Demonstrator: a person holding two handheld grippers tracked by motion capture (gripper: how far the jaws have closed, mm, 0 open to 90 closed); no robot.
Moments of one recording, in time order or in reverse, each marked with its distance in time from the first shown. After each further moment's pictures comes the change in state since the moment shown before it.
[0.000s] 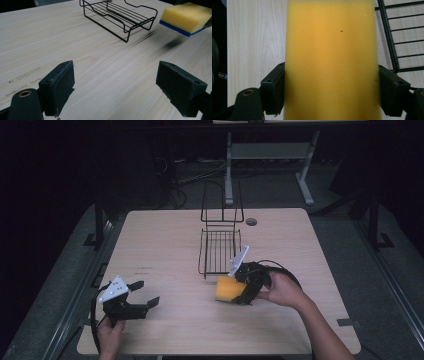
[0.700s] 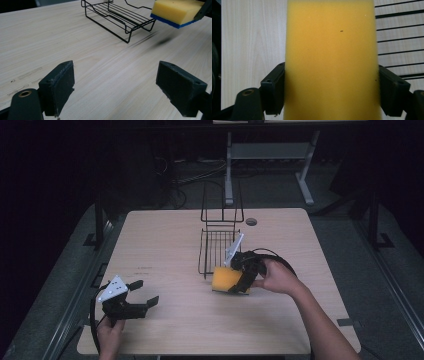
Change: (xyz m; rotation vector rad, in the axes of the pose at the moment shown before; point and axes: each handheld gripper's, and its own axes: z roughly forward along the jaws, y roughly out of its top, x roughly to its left) left arm 0.002 0.000 -0.001 -0.004 0.005 -0.005; right arm -0.026 0.019 -0.005 0.012 0.021 0.001
